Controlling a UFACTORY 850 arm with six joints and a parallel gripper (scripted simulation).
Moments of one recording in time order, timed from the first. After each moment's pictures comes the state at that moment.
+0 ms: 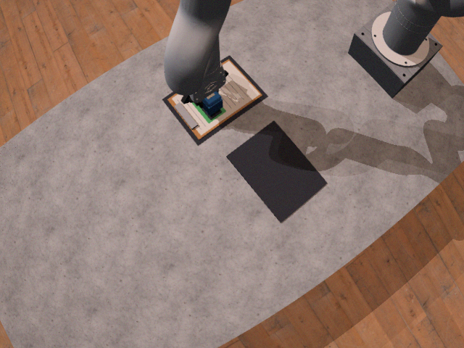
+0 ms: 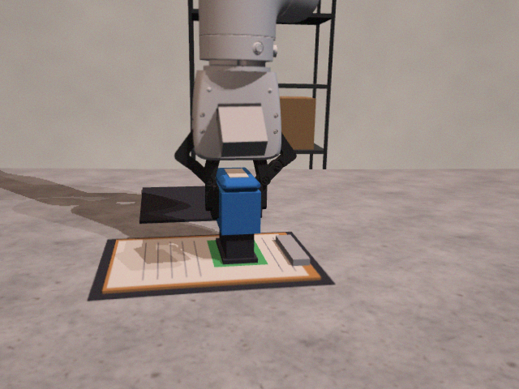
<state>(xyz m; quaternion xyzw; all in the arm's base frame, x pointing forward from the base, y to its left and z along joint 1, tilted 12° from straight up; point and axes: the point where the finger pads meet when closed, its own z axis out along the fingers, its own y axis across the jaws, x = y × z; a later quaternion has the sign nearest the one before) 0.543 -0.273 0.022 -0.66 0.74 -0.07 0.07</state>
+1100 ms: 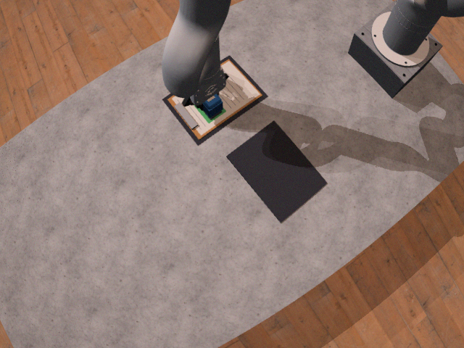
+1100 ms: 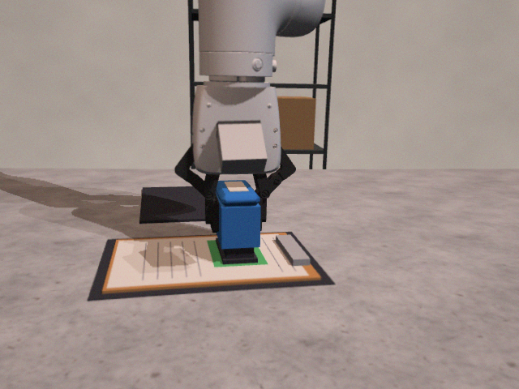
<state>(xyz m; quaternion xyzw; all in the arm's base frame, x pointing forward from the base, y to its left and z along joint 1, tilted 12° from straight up) 0.546 -0.274 0.006 -0.66 0.74 -0.07 0.07</state>
